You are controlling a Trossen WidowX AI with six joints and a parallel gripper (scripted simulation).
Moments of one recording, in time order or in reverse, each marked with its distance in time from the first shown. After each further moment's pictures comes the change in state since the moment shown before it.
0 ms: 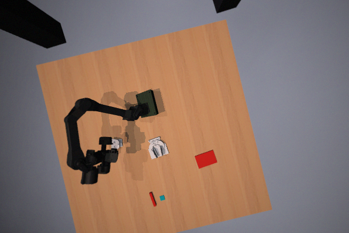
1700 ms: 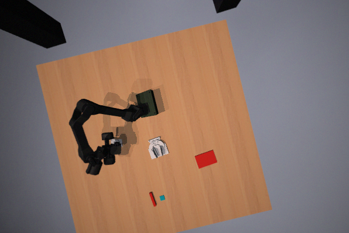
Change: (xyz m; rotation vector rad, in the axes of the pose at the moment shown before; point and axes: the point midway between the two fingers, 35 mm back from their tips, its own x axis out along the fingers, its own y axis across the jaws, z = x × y) arm 0.087 0.025 -0.031 -0.085 0.087 0.129
